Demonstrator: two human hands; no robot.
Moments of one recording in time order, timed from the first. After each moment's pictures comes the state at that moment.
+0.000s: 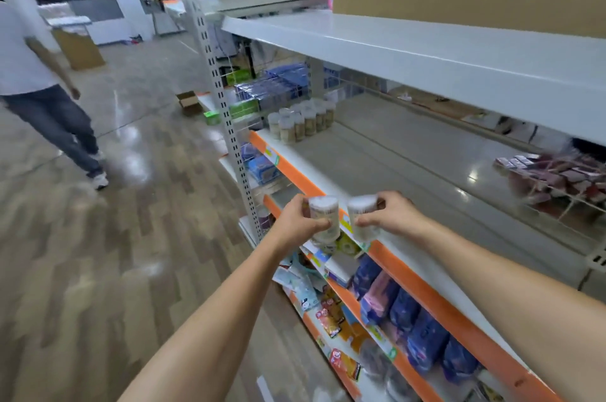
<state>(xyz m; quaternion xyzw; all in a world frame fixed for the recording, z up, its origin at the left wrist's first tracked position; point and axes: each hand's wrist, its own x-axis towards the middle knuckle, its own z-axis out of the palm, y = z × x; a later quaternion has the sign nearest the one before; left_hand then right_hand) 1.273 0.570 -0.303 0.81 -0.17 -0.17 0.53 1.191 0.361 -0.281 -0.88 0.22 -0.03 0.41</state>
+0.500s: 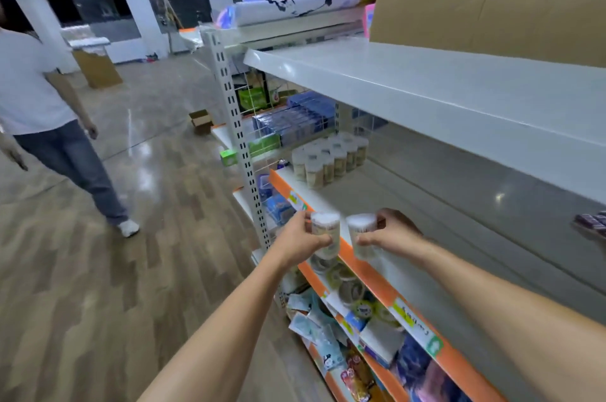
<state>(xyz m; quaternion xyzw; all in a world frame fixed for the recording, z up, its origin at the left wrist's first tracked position) 1.446 0.582 -0.286 0.83 -0.16 -0.18 0.51 1.367 0.374 -0.278 -0.89 0.18 -0.03 0.42</state>
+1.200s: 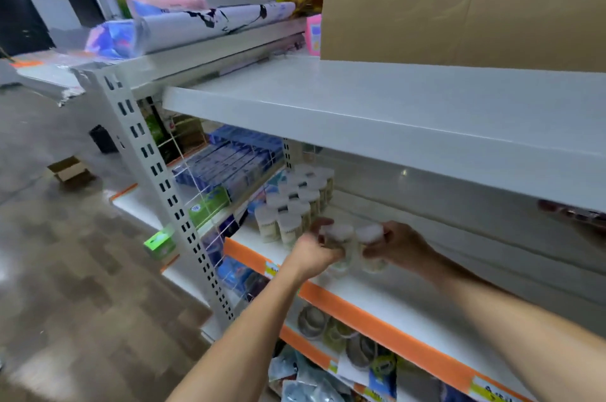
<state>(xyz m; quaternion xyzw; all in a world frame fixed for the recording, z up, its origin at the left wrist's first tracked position) 1.627 0.495 -0.296 0.77 -0.35 -0.29 0.46 1.482 0.340 -0.300 -0.83 0.36 -0.10 0.41</state>
